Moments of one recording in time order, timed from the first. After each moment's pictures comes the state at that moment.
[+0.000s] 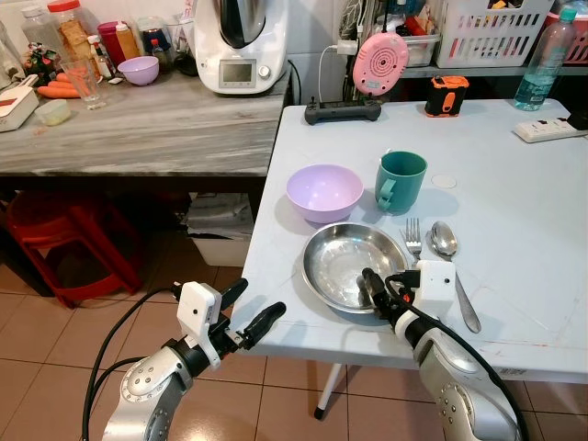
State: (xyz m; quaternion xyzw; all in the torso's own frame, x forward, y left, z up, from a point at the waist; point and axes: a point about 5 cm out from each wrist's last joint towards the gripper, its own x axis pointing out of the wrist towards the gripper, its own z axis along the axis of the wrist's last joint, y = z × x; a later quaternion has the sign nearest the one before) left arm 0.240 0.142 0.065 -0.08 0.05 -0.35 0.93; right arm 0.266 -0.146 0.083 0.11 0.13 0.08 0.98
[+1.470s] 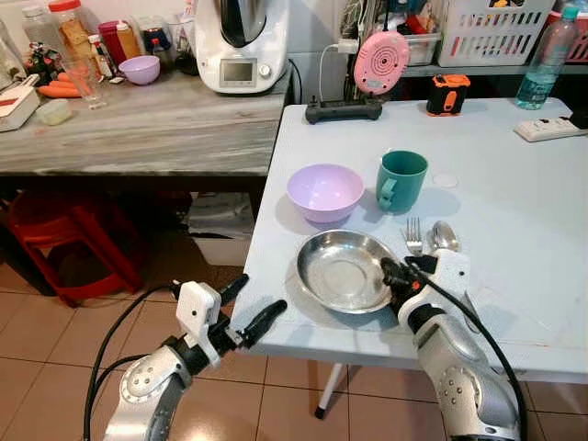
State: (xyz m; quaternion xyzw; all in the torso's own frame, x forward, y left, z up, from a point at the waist) left arm 0.244 0.144 0.068 -0.06 0.01 -0.34 0.94; right arm 0.278 -0.153 0.093 0.21 0.13 0.02 0.97
